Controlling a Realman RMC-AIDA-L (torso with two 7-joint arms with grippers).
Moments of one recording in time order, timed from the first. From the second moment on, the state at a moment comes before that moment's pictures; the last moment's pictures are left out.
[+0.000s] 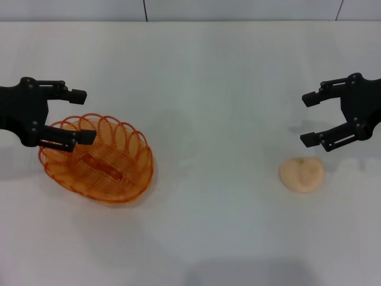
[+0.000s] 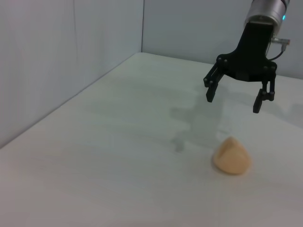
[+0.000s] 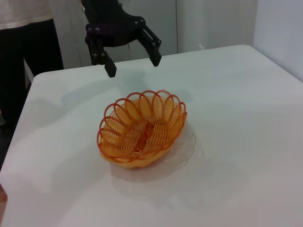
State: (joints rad) left arm -0.56 -1.88 0.70 0.83 2.11 1.81 -1.44; right arm 0.66 1.92 -0.92 -0.90 -2.08 -1.68 1.52
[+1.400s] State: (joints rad) left arm -0.69 -1.94 0.76 1.05 2.72 1.69 -2.19; right arm 0.64 1.96 -0.92 -0.90 -2.07 -1.67 1.46
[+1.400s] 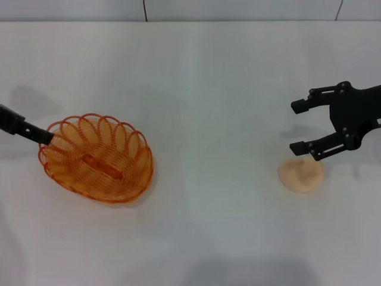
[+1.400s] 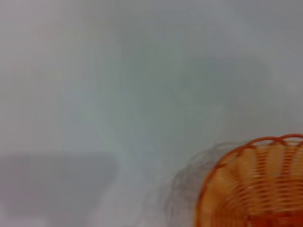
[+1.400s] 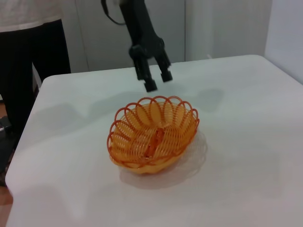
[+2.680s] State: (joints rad) left arm -0.73 -1.98 0.80 0.84 2.77 1.43 -2.18; right arm 0.64 1.97 -0.92 -0.90 -2.08 -1.65 1.46
